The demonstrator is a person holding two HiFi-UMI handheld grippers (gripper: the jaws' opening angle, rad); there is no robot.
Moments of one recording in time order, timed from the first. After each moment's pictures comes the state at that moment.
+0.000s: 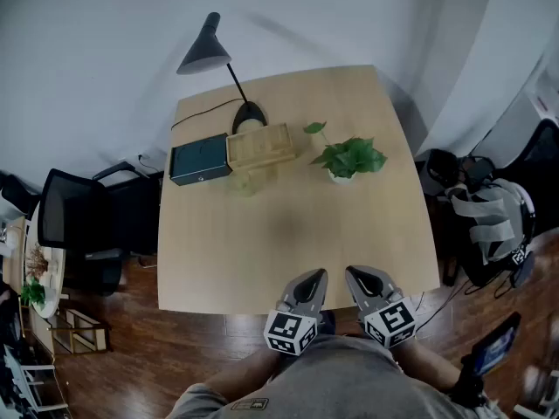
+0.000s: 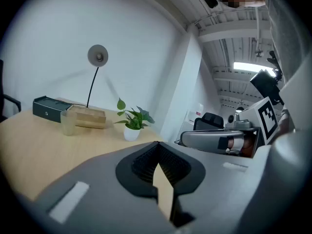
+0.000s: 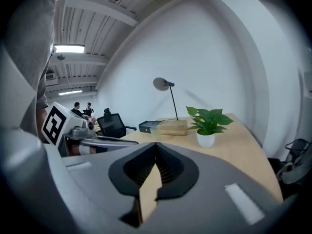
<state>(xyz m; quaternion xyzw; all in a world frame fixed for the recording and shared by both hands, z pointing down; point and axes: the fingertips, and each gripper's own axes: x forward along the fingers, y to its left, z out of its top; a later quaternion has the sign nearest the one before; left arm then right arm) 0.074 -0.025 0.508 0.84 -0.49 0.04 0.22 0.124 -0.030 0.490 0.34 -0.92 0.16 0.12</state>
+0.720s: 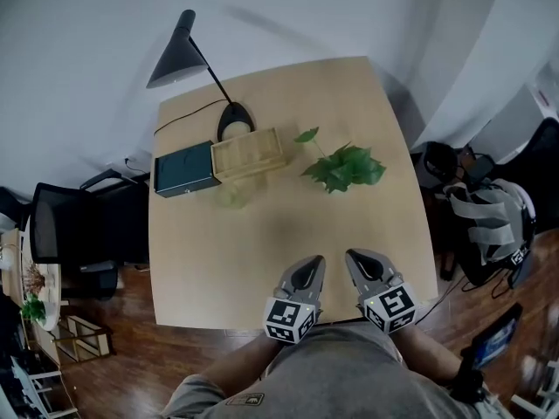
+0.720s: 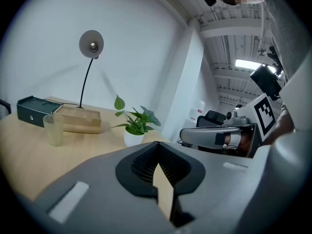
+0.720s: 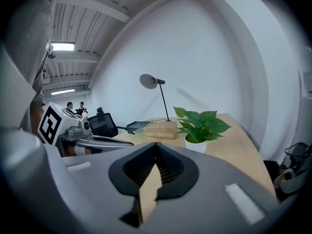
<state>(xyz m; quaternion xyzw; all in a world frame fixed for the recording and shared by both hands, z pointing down) 0.069 -0.116 0.517 0.85 -0.48 0.06 0.22 0.127 -0.128 0.504 0.36 -0.91 0.16 0.13</state>
